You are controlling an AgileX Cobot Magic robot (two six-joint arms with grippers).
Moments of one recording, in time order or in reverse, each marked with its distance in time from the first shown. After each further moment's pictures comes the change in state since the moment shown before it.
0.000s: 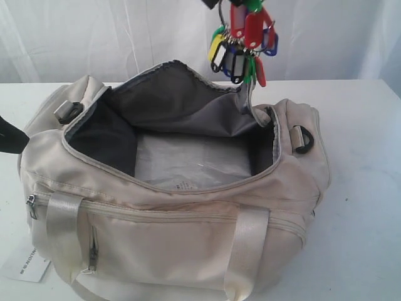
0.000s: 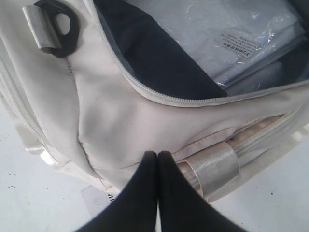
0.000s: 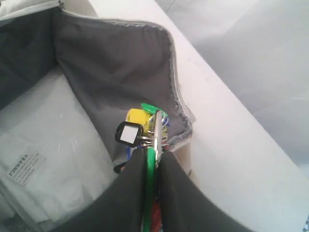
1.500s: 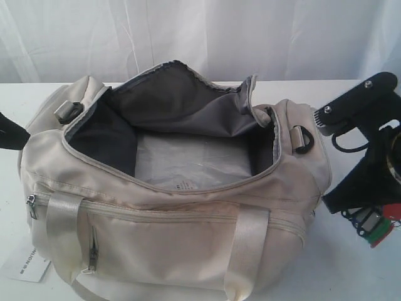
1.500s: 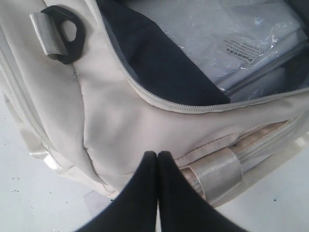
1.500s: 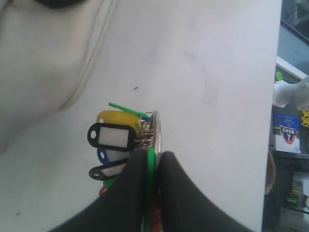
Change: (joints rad) left arm 0.000 0.000 0.000 -0.005 -0.017 0.000; right arm 0.000 -0.419 1.176 -0.517 -0.255 0.856
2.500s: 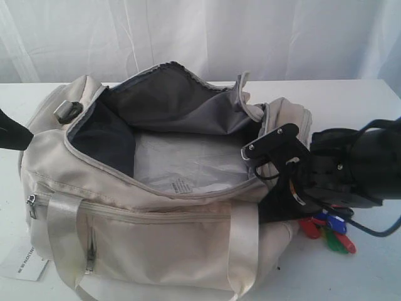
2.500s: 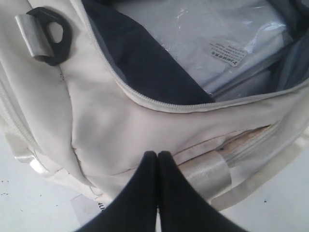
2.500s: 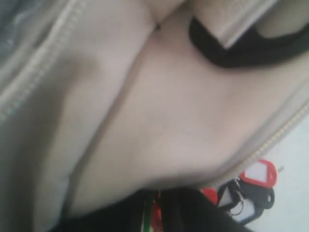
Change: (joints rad) left arm 0.000 0.000 0.000 -0.025 0.007 0.000; right arm -0.032 0.449 -0.025 -0.050 -0.504 0.163
